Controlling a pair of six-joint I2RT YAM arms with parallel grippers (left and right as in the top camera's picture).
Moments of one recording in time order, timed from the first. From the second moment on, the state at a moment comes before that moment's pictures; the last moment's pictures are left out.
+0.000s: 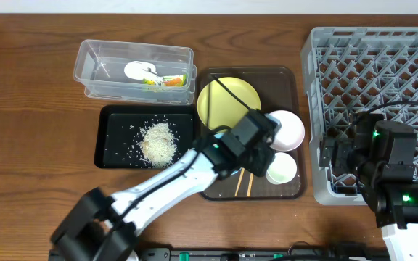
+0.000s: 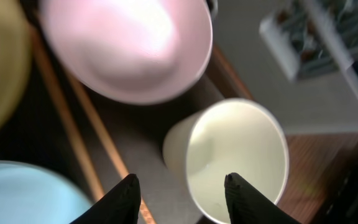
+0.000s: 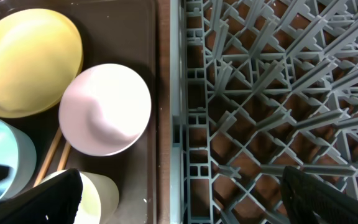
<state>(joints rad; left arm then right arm) -0.87 1.66 1.09 -0.39 0.23 -0.35 -0.01 0.88 0.83 -0.80 -0.05 0.06</state>
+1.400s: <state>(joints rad) -0.36 1.65 1.09 -0.03 1.22 -0.86 0.00 1.35 0.84 -0.12 -1.28 -0.08</state>
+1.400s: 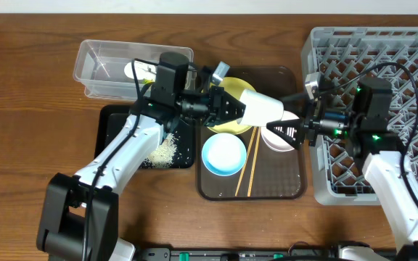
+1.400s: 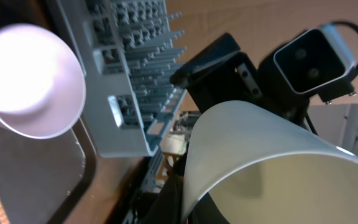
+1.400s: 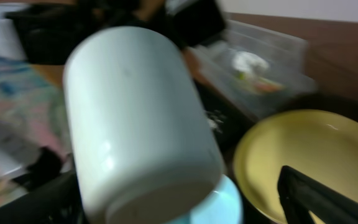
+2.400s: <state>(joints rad) -0.30 1.64 1.09 -0.42 0.72 -0.57 0.05 1.34 0.84 -0.30 -0.90 -0.01</state>
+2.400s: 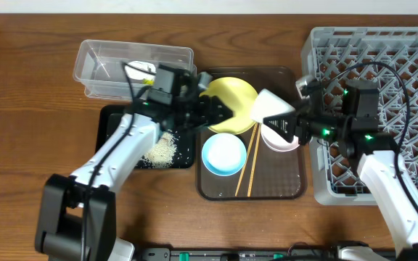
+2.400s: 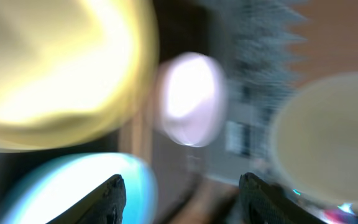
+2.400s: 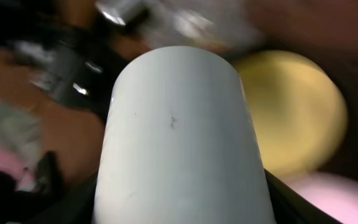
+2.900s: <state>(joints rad) -0.18 1.27 1.09 -0.67 0.28 -0.40 -0.19 1.16 1.16 -1.09 -0.06 0.07</state>
